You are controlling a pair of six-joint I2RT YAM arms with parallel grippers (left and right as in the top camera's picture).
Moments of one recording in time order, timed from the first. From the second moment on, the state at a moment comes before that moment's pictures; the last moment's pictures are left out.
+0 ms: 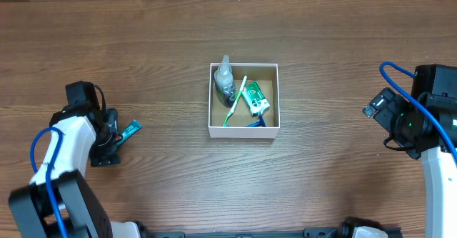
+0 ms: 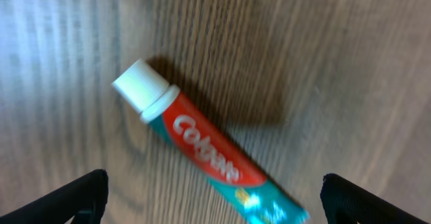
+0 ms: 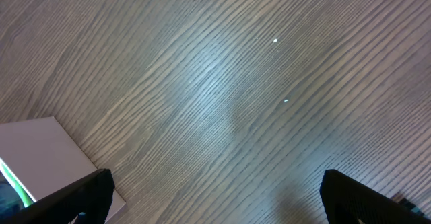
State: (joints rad) left arm 0.32 1.59 0.92 -0.74 -0.08 -1.41; right arm -0.20 1.19 1.27 -1.26 0.09 0.59
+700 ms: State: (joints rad) left arm 0.32 1.72 0.93 -0.68 0.01 -1.41; right arm -0.20 1.19 1.27 -1.27 0.09 0.59
